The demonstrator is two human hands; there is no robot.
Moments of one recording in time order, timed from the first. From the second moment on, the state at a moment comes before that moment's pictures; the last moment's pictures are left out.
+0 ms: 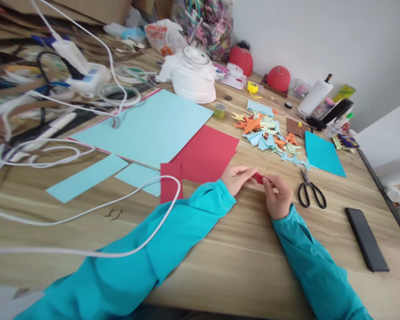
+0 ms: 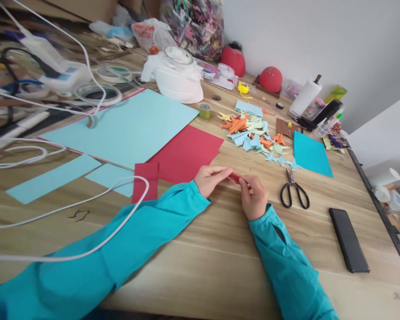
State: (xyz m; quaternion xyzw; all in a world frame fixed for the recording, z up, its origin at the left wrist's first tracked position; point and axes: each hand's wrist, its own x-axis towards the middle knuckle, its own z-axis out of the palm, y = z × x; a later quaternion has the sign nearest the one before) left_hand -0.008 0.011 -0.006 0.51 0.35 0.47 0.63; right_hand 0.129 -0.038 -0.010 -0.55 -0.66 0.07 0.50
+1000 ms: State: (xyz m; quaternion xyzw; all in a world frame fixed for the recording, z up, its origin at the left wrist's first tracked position) left_hand -0.025 0.017 -0.016 0.68 0.30 0.49 0.45; right_hand 0.132 -0.030 -0.020 -0.47 -0.70 0.12 0.51
